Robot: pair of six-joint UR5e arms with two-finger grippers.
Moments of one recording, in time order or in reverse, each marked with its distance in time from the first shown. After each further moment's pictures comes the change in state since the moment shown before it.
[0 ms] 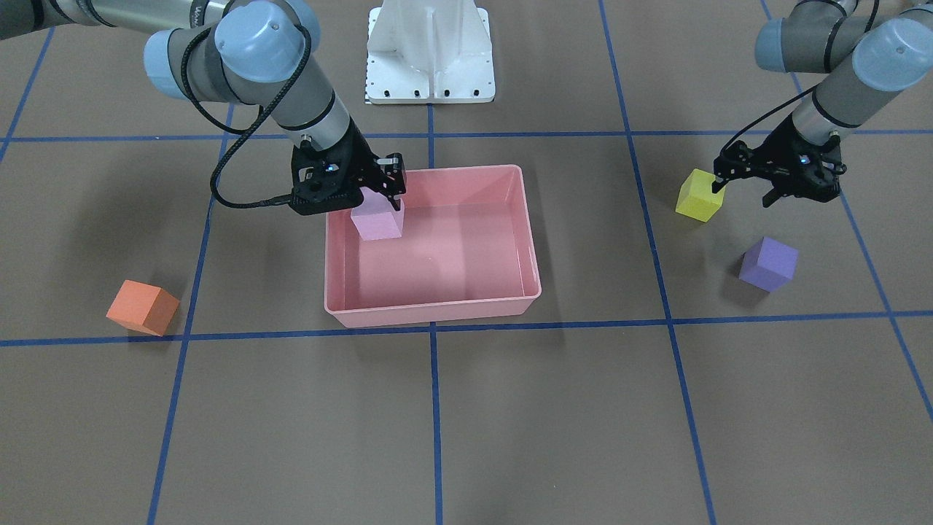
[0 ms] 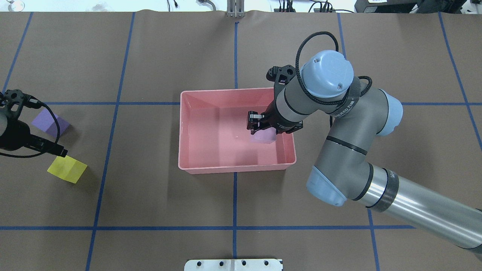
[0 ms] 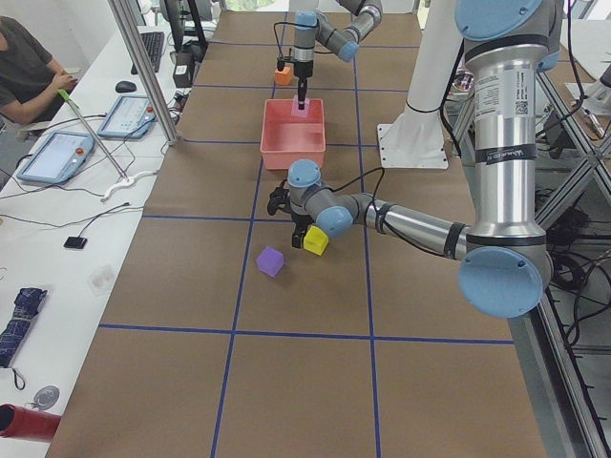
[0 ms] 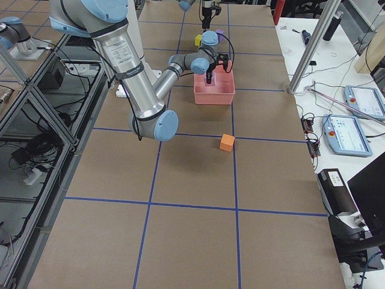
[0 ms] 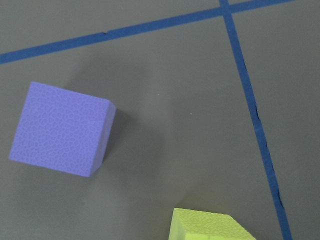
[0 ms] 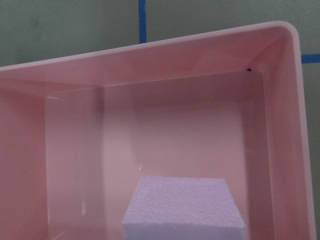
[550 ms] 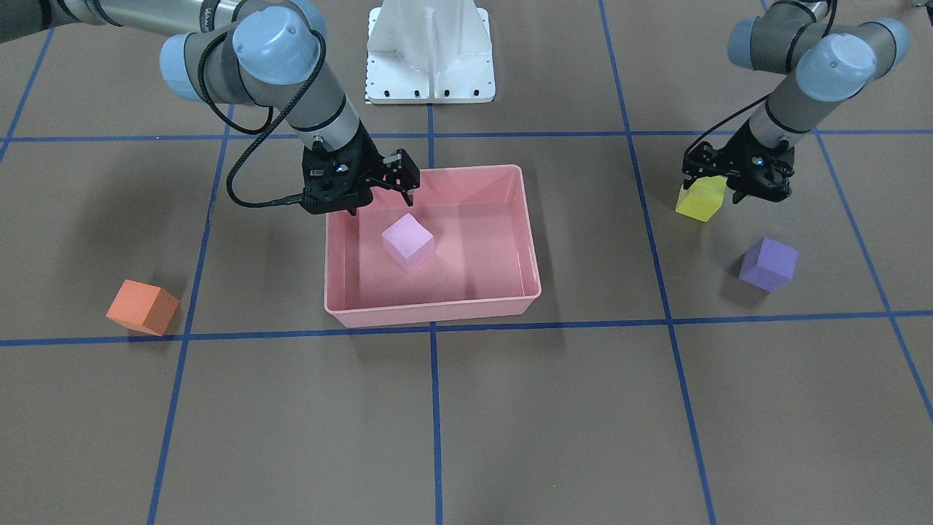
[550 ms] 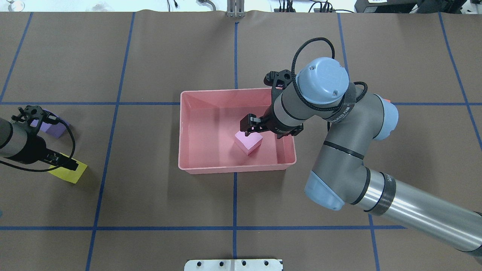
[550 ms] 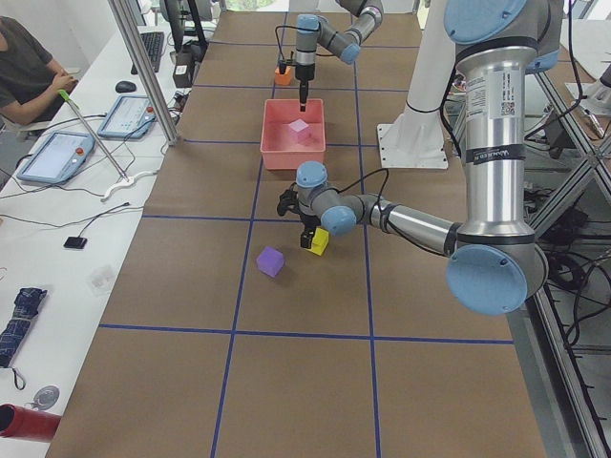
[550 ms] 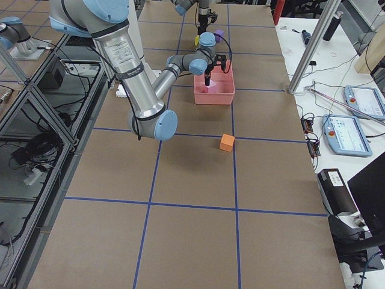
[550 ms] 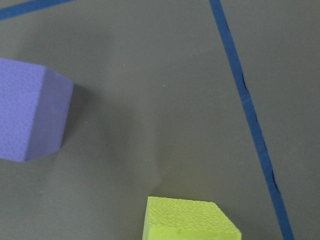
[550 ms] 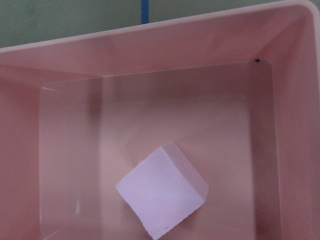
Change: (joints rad) left arm 0.097 -0.001 0.012 0.002 0.061 -0.030; right arm -0.013 -0.001 -0.014 0.009 -0.014 -0.003
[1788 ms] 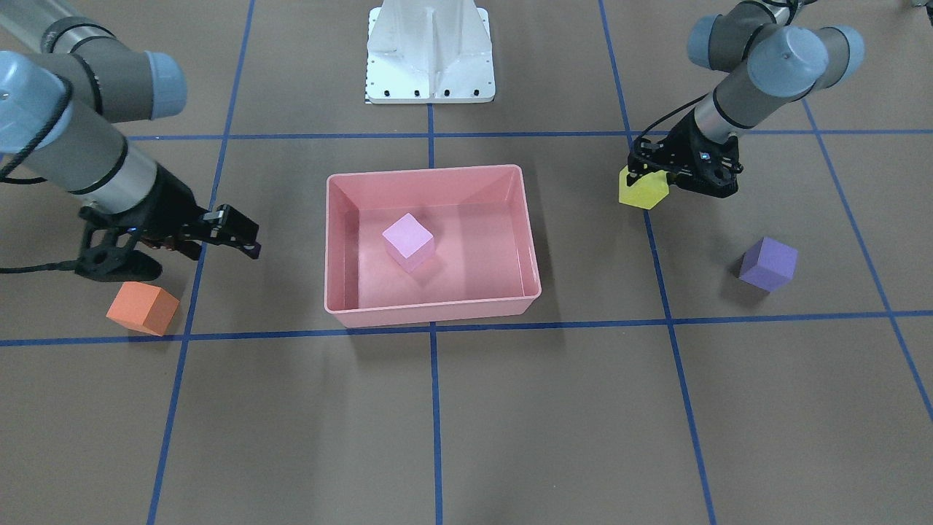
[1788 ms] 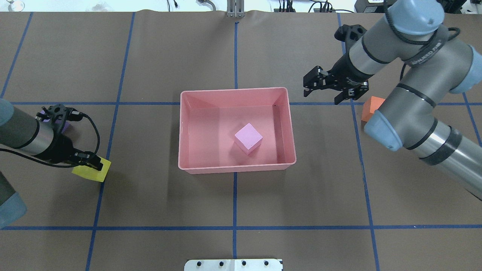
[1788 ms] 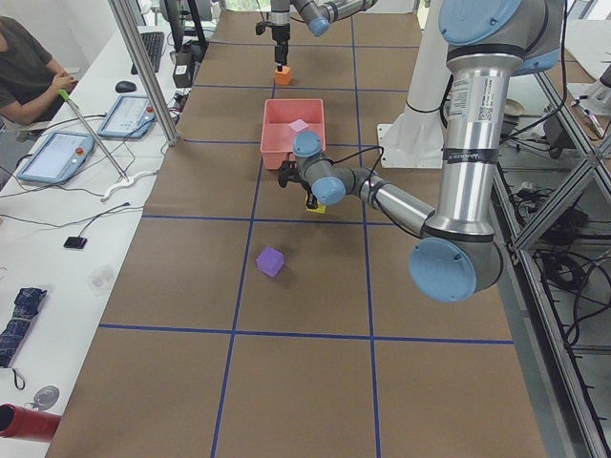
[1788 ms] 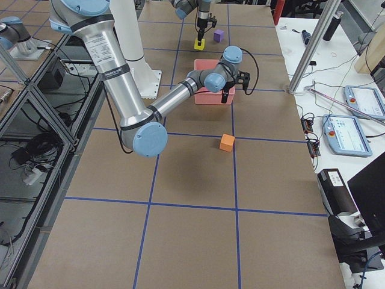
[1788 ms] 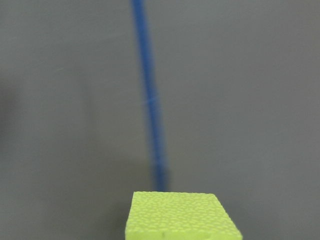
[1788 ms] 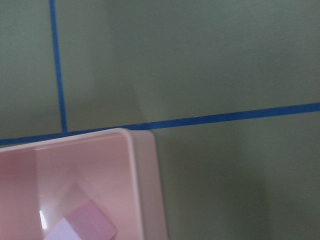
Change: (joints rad) left arm 0.031 -0.215 -0.065 0.094 -0.120 -0.361; right arm 0.401 -0.214 -0.013 -0.008 0.335 -0.222
